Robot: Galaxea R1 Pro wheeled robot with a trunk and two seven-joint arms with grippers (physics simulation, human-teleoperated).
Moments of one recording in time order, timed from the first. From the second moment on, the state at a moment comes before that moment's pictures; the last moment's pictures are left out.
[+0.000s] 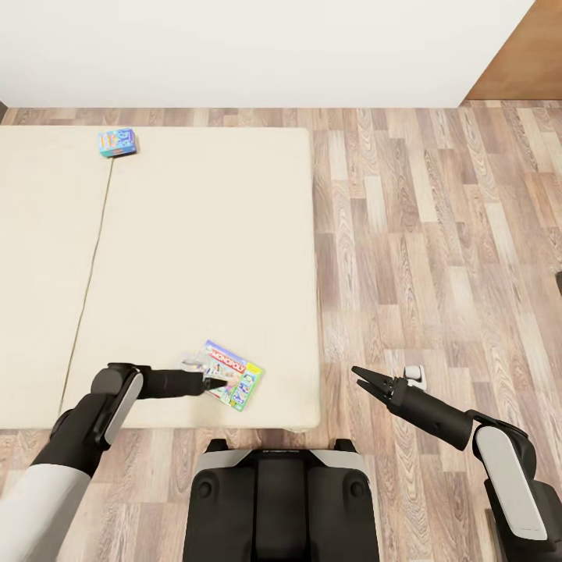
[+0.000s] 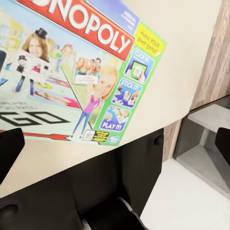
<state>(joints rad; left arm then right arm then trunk) -0.68 0.21 -0.08 -1.13 0.18 0.96 -0.67 -0.31 -0.12 -0.21 -1.60 -0.90 1.04 0.56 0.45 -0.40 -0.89</state>
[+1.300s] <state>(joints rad) -0.68 0.20 -0.02 -1.07 0.18 0.81 -0.36 -0.31 -0.12 -0.21 -1.60 -0.90 1.04 0.56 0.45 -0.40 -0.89</state>
